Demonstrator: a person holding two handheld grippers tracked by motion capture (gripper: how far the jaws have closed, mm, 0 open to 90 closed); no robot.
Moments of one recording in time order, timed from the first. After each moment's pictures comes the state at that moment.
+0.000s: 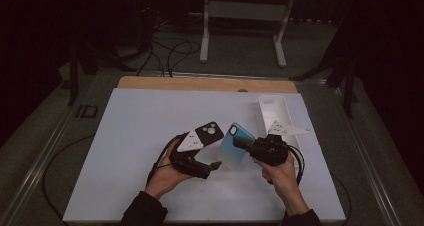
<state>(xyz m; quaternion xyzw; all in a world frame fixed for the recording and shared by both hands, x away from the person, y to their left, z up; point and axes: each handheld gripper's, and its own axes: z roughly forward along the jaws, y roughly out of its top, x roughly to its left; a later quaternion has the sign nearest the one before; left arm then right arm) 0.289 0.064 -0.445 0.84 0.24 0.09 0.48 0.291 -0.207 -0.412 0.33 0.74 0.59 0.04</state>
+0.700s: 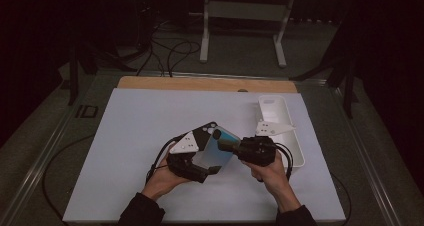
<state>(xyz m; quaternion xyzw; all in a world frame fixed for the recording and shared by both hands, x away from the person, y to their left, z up) 0.284 0.070 -0.447 0.83 0.21 0.04 0.52 0.292 -0.175 -0.404 0.24 0.75 0.61 -0.01</state>
